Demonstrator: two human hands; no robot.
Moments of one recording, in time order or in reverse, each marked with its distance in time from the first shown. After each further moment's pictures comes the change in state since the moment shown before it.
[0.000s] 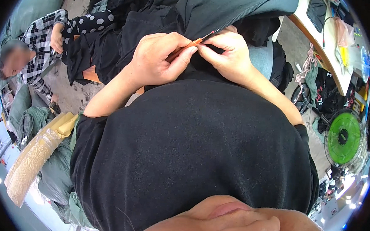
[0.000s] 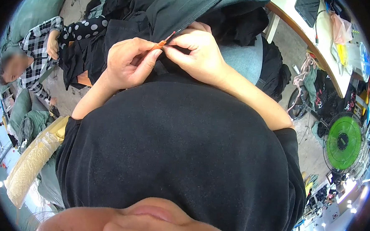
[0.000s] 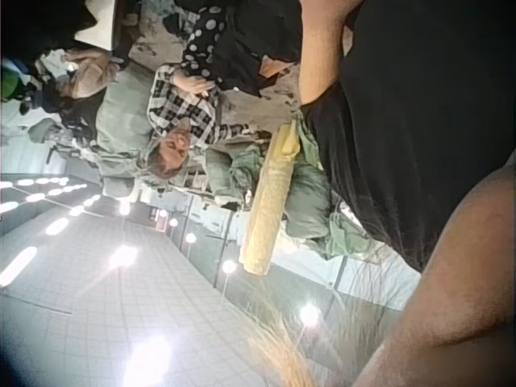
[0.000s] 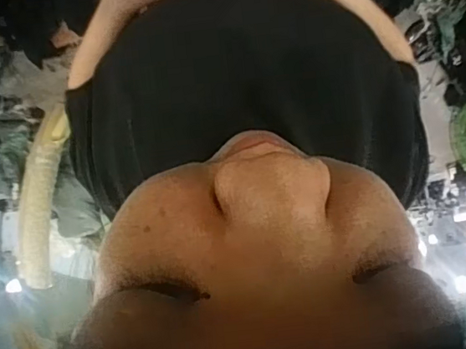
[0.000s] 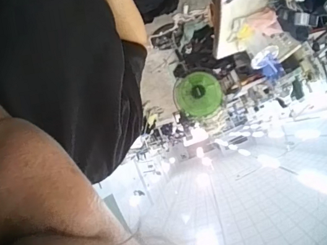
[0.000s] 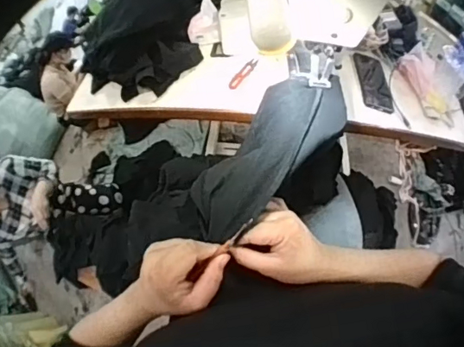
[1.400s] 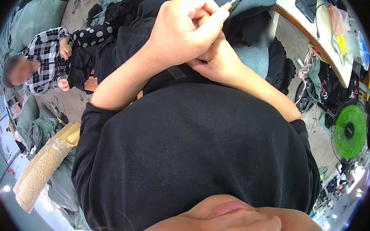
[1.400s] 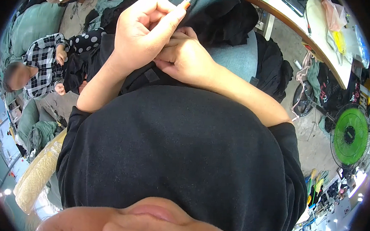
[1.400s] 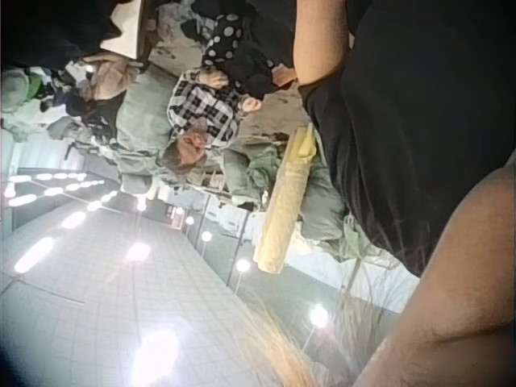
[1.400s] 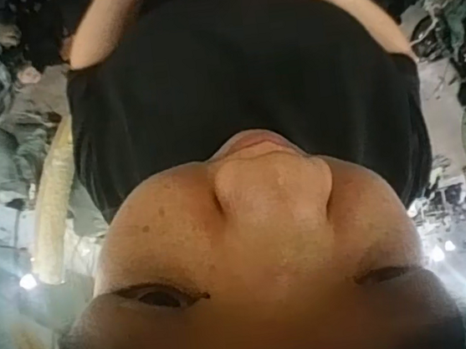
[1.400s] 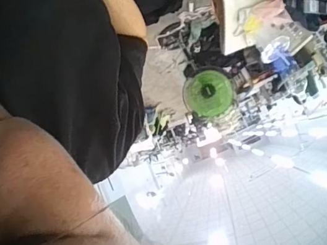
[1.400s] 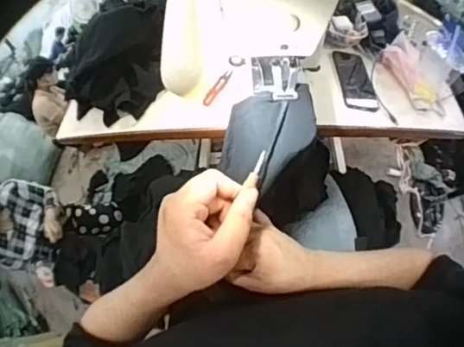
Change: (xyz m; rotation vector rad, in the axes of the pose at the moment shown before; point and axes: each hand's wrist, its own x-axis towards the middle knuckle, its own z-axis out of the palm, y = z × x) left_hand 0.094 0.018 0.031 -0.397 0.059 -0.219; right_hand -0.002 0.000 0.002 -0.193 -0.025 -0.102
